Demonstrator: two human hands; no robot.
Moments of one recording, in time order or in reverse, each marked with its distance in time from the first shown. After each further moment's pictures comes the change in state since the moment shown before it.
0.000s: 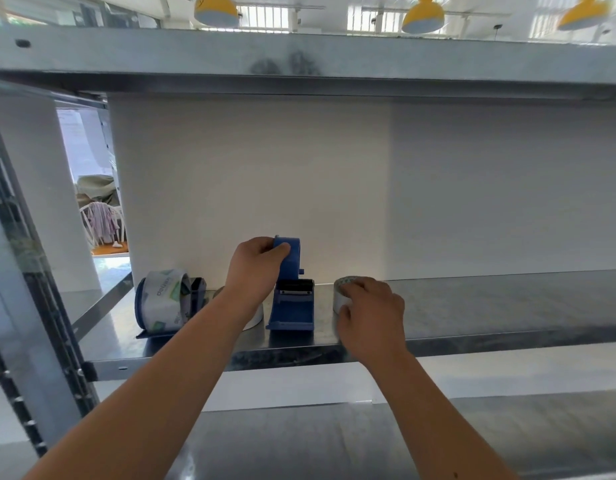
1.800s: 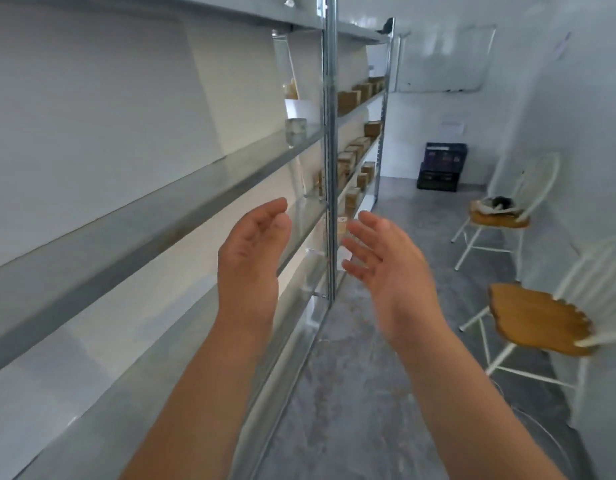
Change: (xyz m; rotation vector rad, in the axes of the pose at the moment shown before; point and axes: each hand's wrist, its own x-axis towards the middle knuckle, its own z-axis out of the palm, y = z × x) left_hand -0.347 0.128 0.304 -0.810 -0.967 0.100; right_hand -0.307 0.208 -0.285 1.042 0.968 0.867
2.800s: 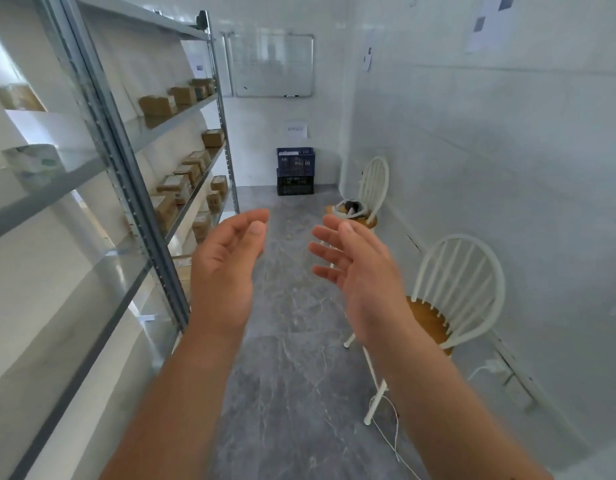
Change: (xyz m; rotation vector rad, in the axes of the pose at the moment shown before) left_hand 0.209 -0.217 0.357 -0.119 -0.402 -0.073; right_hand 0.317 -0.071 -0.240 -0.228 0.327 -0.161
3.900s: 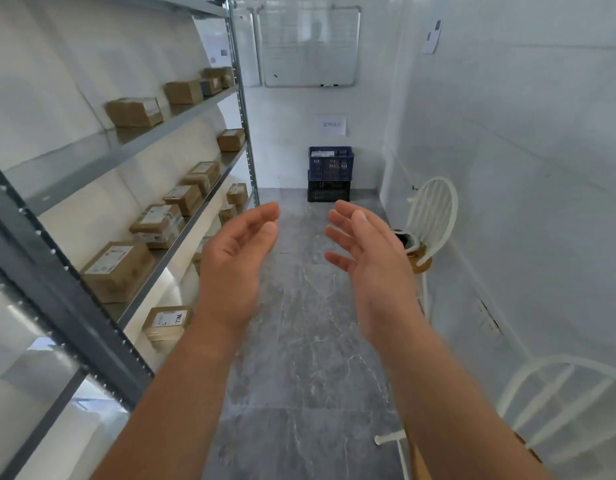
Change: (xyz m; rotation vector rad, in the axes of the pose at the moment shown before) left_hand 0.442 -0.237 0.126 0.050 0.057 -0.061; right_hand 0.524 0.070 0.013 0.027 -0.058 -0.015
